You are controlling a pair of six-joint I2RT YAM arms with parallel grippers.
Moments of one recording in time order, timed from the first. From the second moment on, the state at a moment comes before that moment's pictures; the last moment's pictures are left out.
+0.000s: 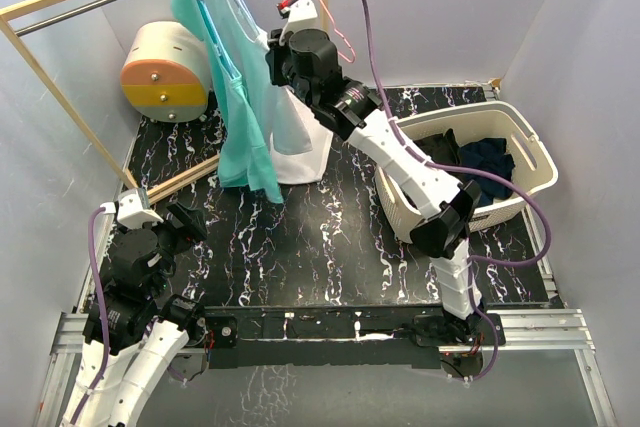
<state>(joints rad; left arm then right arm) -0.36 0.26 0.71 -0.76 -0.40 -0.51 0.80 2.07 2.42 -0.41 0.31 0.19</state>
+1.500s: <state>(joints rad) -0.36 0.25 0.71 -0.76 -0.40 -0.51 0.78 1.49 1.79 -0.03 0.33 0.19</state>
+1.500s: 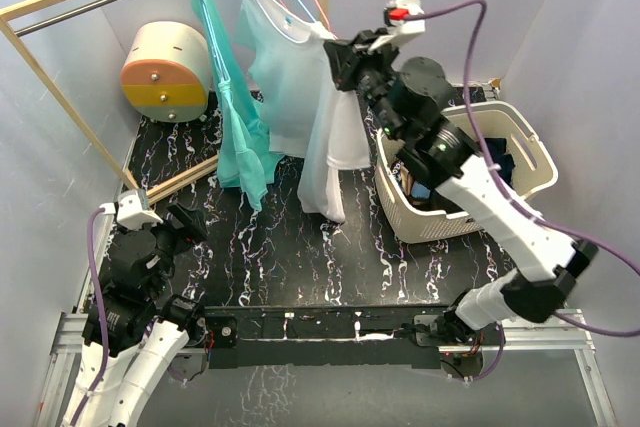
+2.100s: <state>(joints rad) -0.36 0.38 0.80 -0.41 0.07 -0.39 0.78 0.86 1.48 -0.46 0.11 0.30</state>
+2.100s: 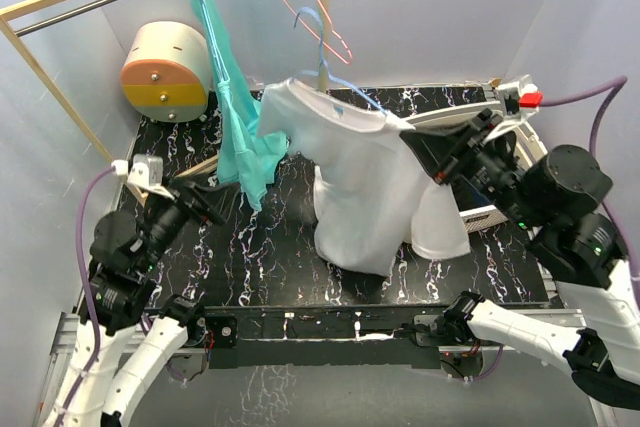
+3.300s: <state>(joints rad) -0.36 0.80 1.06 0.25 1.08 -0.71 0.78 0.77 1.46 -0.68 -0.50 0.40</state>
